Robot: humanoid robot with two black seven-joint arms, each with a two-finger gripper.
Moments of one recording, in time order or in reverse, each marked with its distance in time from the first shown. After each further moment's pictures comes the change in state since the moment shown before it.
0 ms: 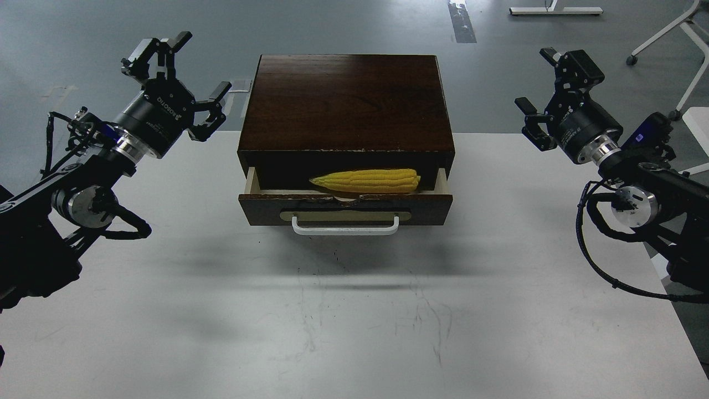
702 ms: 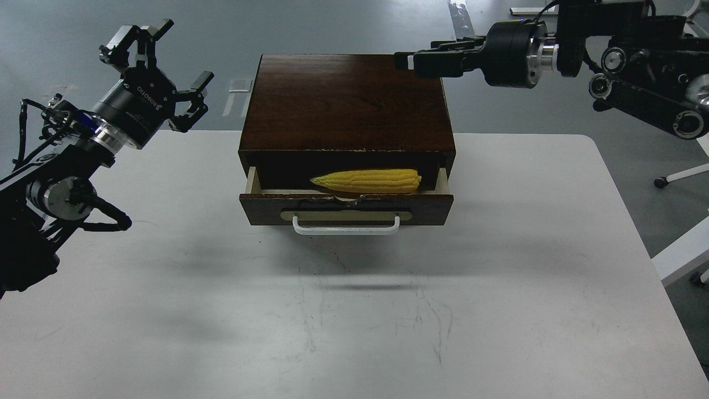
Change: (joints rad) left arm -0.023 0.066 0.012 -0.012 0.000 0.000 0.003; right arm 0.598 0.007 -0.407 0.107 -0.895 0.001 0.000
